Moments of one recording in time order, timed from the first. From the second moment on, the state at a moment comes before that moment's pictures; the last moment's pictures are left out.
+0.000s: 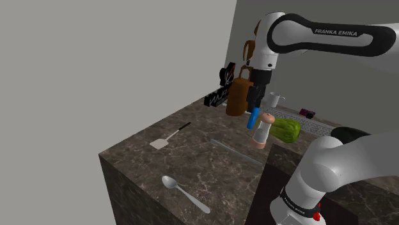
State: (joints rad) arm -0.02 -0.76 -0.03 -2.38 0.08 1.49 -0.14
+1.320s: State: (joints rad) arm 0.02 -0.67 0.09 -2.88 0.07 2.26 -0.14
